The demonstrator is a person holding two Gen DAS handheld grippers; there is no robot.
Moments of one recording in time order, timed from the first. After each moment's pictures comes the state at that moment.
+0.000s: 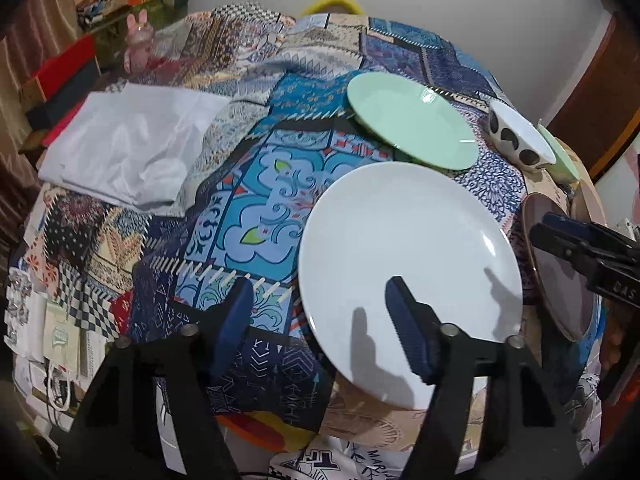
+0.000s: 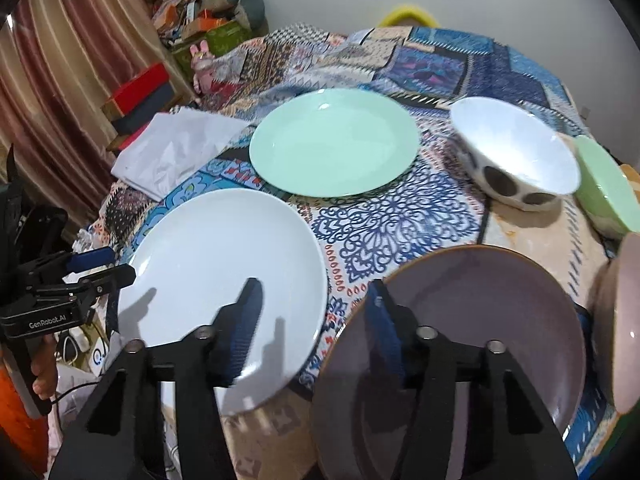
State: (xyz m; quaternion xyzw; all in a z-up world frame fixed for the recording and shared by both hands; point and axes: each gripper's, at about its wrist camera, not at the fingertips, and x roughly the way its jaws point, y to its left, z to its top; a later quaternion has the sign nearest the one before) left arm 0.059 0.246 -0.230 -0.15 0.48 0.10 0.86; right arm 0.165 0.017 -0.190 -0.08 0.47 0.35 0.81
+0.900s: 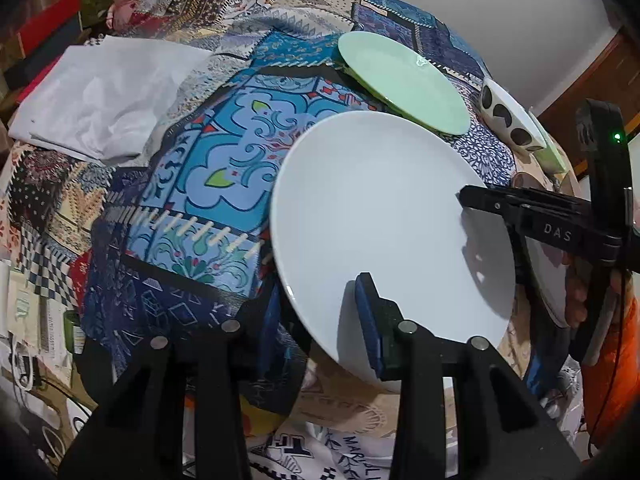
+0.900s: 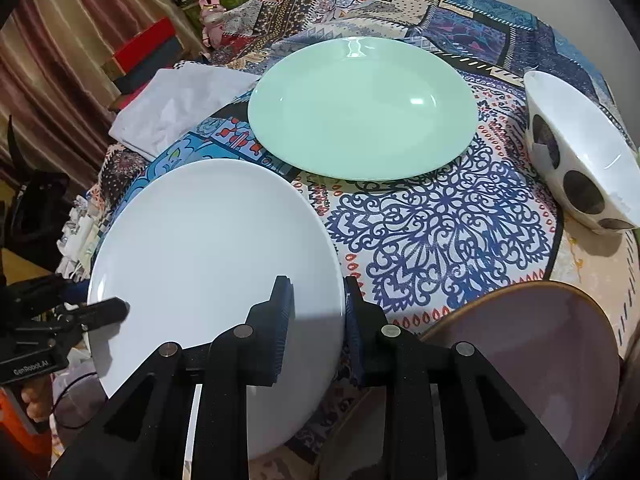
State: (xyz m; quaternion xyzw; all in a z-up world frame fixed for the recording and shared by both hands) left arm 0.055 0.239 -0.259 -0.21 0.51 0.05 0.83; right arm 0.185 0.050 -0.223 -0.12 0.52 0.38 0.76
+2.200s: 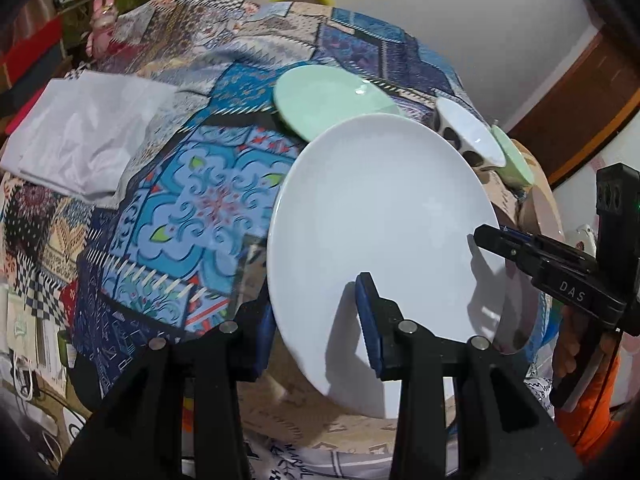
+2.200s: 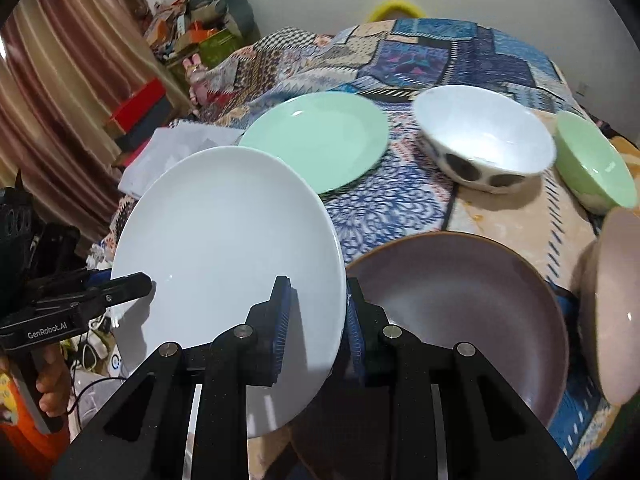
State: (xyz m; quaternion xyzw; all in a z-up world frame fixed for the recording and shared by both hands) left arm 0.082 0.200 -0.206 -0.20 0.49 0.03 0.85; right arm 0.169 -0.028 -0.177 -0.03 0.48 0.35 0.80
